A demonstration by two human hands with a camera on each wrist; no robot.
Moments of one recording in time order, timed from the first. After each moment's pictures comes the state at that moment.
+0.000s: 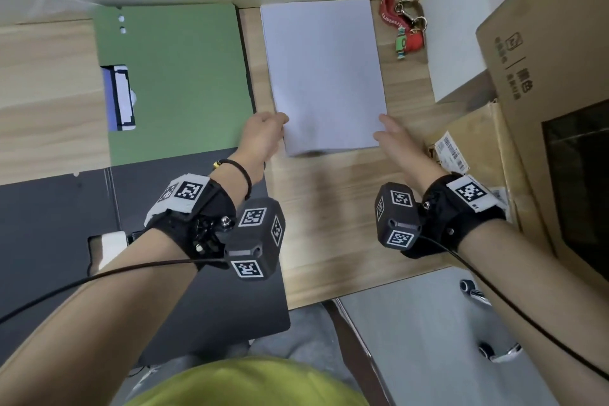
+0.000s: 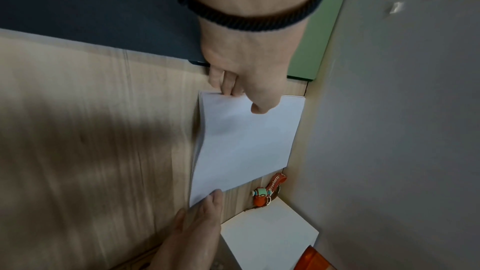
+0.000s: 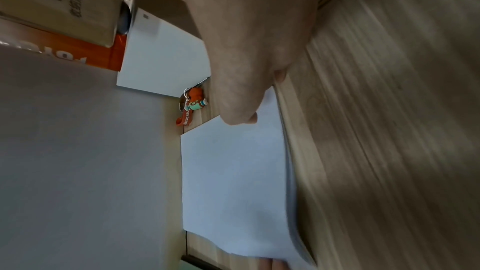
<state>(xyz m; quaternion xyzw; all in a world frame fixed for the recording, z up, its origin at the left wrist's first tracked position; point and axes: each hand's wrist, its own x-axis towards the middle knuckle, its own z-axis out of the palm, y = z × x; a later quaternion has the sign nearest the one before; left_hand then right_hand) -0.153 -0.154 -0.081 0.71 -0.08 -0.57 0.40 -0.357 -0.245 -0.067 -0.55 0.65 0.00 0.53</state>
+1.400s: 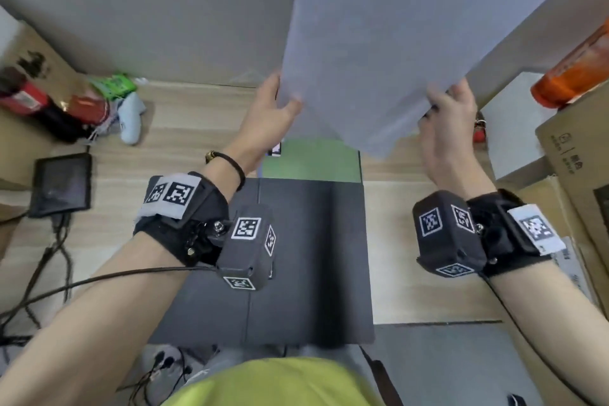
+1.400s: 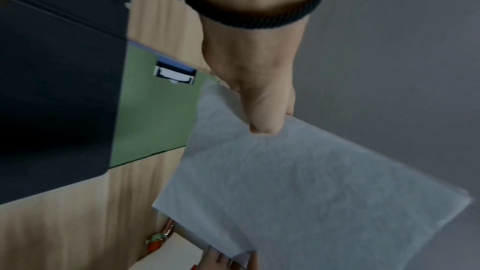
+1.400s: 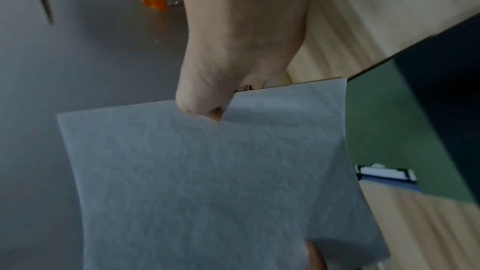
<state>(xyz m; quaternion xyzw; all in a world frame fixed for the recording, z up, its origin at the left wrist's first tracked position) 0.001 -0.006 0.094 0.65 -0.34 -0.32 0.60 -0.189 -0.133 0.118 -0.47 0.35 -0.47 0.66</state>
